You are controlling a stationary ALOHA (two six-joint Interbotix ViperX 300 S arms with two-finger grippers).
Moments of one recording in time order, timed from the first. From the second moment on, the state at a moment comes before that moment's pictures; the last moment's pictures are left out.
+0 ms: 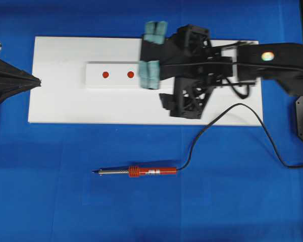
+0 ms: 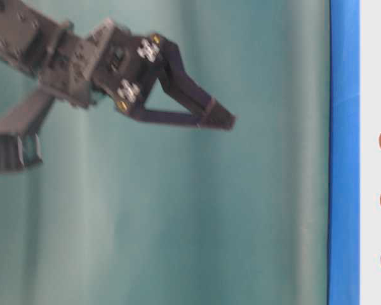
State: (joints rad) left arm 0.00 -1.02 1.21 0.00 -0.26 -0.06; right arm 0.00 -0.10 0.24 -0.24 0.84 0.33
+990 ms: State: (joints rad) left arm 0.00 -1.04 1.21 0.00 -0.25 -0.05; right arm -0.02 -0.95 0.89 -0.25 0.51 0.34
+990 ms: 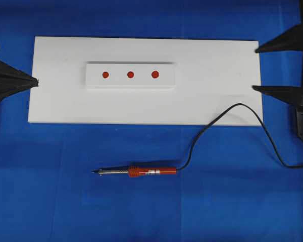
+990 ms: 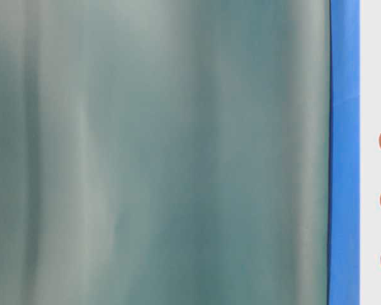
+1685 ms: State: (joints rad) left arm 0.00 -1.04 1.22 0.00 -0.25 -0.04; right arm -0.06 -1.18 1.15 -0.25 0.35 0.34
